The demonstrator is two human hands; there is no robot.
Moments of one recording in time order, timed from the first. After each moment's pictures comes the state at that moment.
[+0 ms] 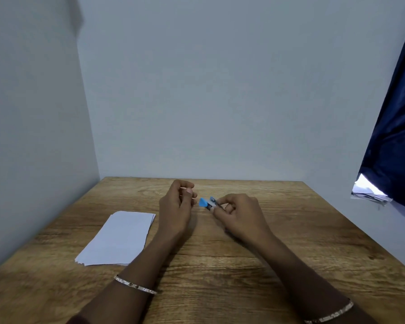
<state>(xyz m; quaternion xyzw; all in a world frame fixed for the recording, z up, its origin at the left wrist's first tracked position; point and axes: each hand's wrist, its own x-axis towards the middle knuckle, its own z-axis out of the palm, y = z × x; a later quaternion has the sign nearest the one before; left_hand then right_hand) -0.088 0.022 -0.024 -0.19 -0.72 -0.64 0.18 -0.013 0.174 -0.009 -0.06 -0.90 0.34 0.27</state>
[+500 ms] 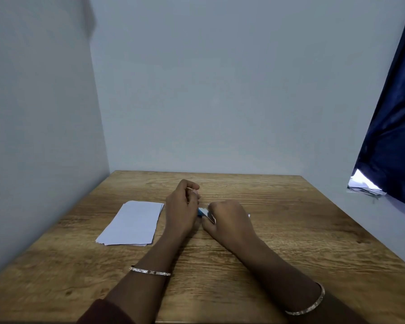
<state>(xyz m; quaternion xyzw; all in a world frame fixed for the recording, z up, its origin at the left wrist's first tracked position) -0.052 0.009 -0.024 -0.19 -0.76 -0.58 0.22 0.009 0.128 -0.022 0.02 -0.96 0.05 0.27</state>
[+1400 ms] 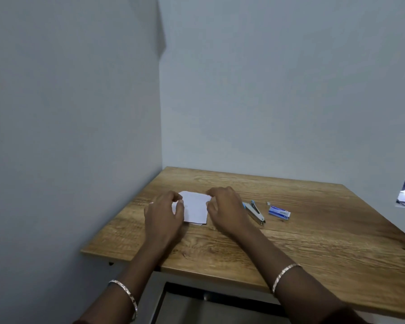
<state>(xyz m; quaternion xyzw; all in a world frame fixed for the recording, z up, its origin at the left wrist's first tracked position) -0.009 -0.156 -0.036 -0.10 -0.86 -0.38 0.32 -0.007 0.025 -0.018 0.10 -0.94 0.19 0.27</state>
